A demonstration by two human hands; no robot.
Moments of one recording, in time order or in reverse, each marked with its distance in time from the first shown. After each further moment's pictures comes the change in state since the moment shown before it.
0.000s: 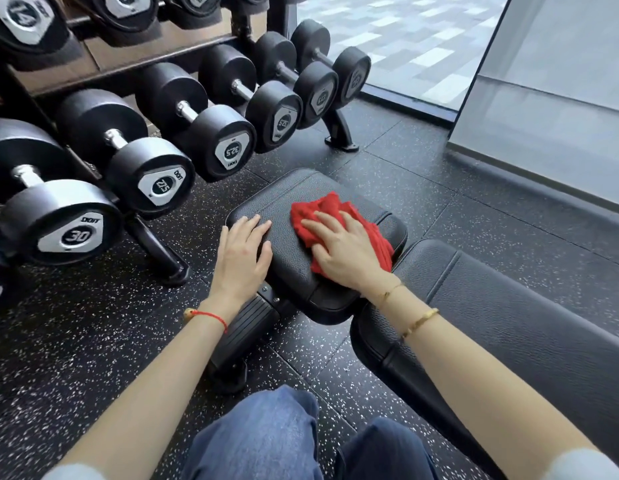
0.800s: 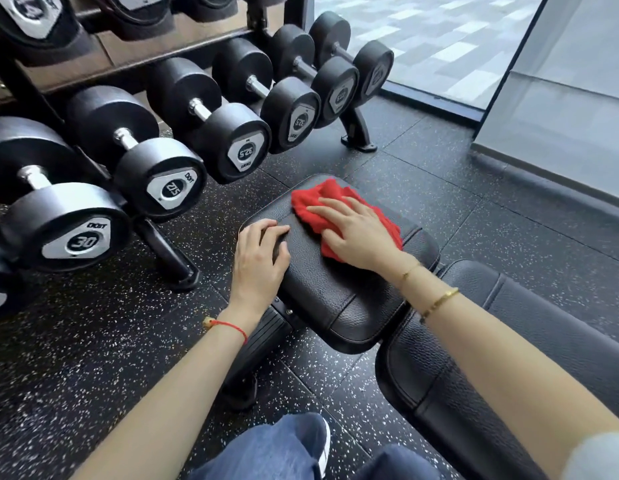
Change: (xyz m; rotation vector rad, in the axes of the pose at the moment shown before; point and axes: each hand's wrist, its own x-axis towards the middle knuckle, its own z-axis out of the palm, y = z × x) left_hand 0.027 -0.008 0.014 -0.108 0.140 0.002; right_hand 0.082 0.023 0.006 0.001 0.000 -0.149
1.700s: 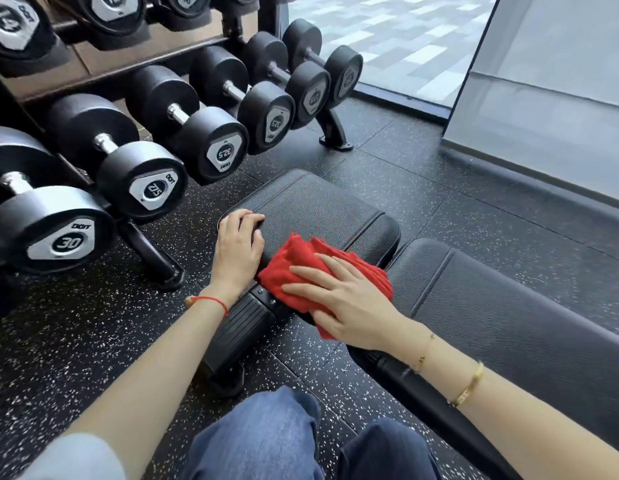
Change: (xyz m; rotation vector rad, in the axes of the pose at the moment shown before) left_hand 0.001 0.007 -0.005 0.045 -0.082 -0.022; right_hand -0.151 -0.039 -0.012 -0.084 -0.150 -0.249
